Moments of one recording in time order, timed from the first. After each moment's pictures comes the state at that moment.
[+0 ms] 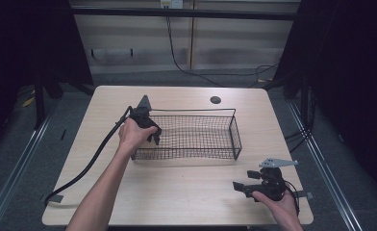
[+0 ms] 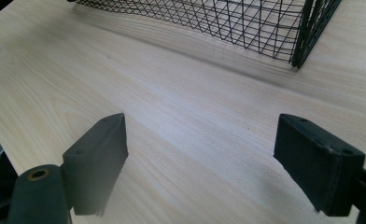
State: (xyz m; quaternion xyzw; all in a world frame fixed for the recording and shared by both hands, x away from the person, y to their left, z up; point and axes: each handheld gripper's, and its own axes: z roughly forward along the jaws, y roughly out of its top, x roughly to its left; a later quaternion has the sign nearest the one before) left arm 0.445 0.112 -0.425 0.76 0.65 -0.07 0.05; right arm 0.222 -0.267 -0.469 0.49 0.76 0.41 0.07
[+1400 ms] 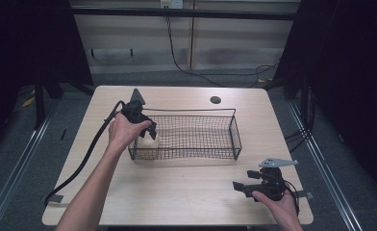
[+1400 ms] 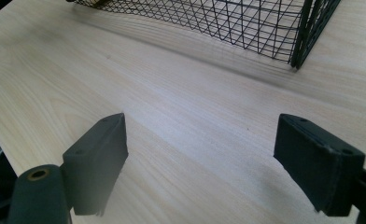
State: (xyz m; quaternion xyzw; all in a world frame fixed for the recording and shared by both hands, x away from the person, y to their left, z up) left arm 0.438 0.137 -0.388 0.77 0.62 -0.07 0.13; right arm 0.222 -0.266 -0.469 0.49 0.77 0.41 0.07
